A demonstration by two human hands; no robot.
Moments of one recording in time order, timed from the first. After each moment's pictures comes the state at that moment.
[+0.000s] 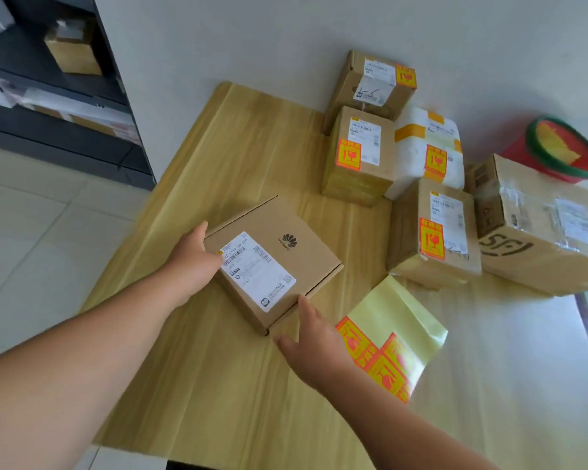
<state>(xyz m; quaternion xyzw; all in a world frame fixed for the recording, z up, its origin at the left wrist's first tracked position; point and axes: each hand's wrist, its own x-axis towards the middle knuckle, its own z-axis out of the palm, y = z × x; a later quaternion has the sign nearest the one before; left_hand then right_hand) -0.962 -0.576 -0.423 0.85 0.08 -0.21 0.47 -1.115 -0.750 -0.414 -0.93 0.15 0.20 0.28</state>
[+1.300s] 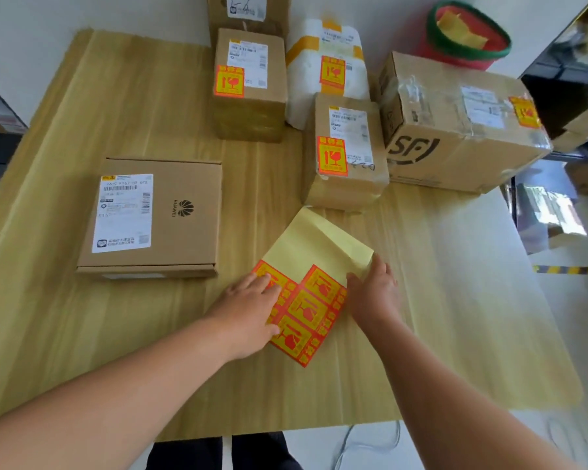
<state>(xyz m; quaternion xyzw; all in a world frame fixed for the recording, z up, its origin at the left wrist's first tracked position) -1.131 -0.746 -0.450 0.86 -0.38 -0.32 0.05 -1.213 -0.941 -0.456 -0.84 0.48 0.06 0.25</state>
